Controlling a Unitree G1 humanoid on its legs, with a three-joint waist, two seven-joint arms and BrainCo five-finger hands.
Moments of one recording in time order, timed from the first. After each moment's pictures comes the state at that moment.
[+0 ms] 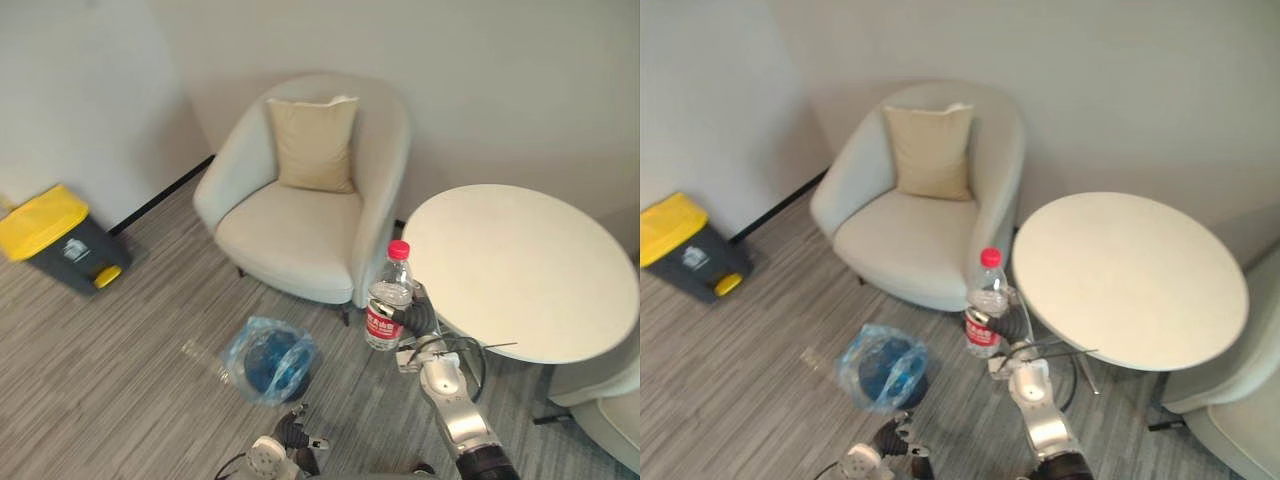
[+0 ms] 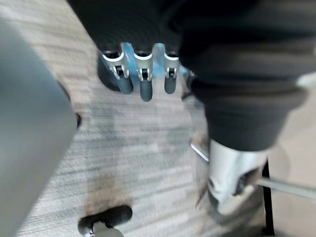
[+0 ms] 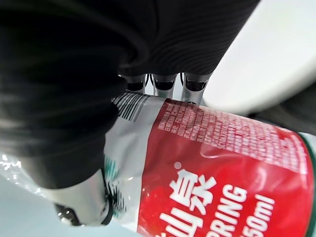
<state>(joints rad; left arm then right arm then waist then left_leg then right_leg) -0.01 0.06 -0.37 1.07 0.15 -0.18 0.02 -0.05 -0.09 0.17 0.27 -0.15 -0.23 -0.21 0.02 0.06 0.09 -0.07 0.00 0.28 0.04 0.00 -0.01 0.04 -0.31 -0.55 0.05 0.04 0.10</state>
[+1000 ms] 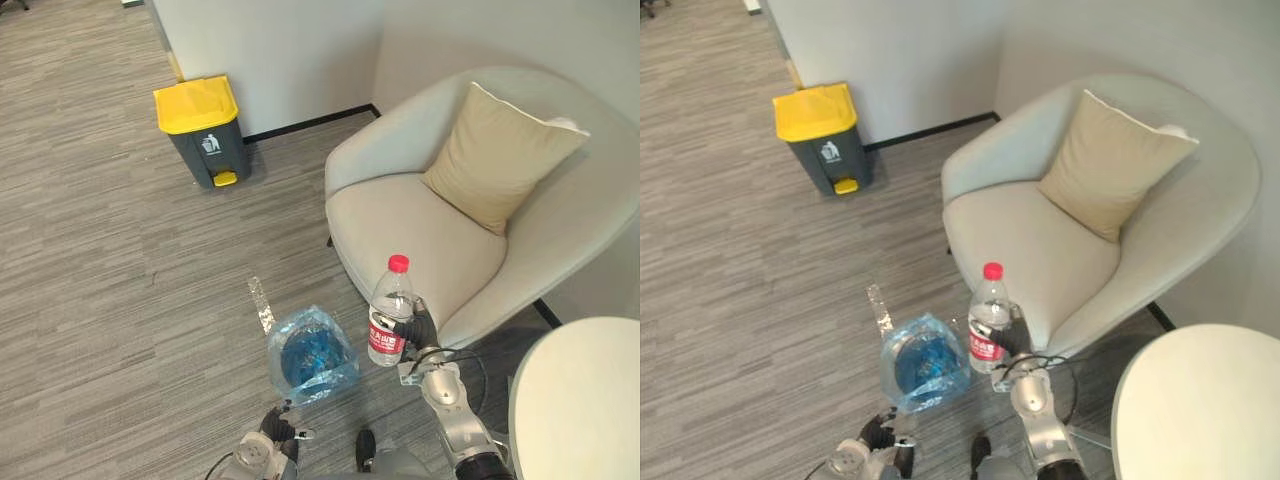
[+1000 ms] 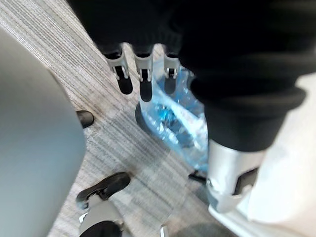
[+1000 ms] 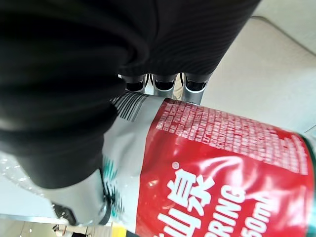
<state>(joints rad) -0.04 0.07 -0.27 1.10 0.14 -0.18 0.05 0.06 -0.09 0.12 0.25 -0.15 -0.22 -0.18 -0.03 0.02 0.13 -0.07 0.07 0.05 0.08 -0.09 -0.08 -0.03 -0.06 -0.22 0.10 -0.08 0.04</state>
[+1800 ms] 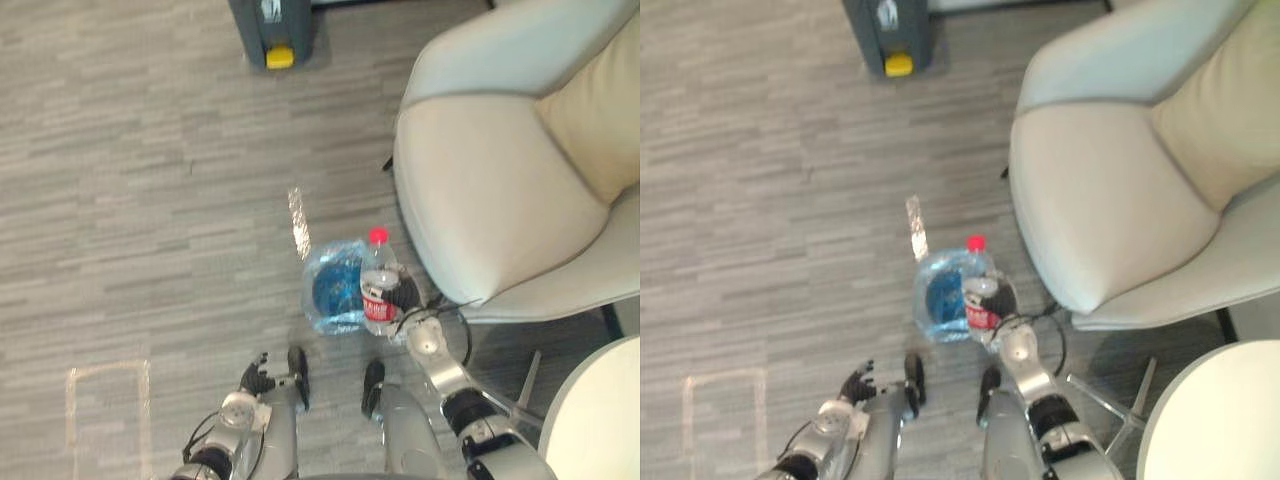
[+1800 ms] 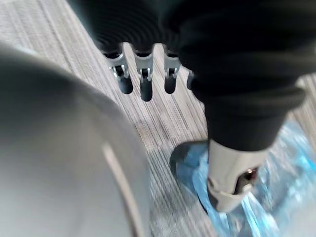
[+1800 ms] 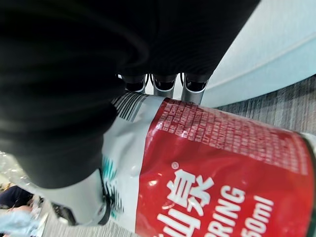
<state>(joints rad) -0.18 0.11 -0.10 0.97 -0.01 -0.19 0.13 -0.39 -0.16 0.20 0.55 -0.16 -0.19 -0.28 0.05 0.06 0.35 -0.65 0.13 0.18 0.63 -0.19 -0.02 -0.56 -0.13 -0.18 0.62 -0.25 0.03</state>
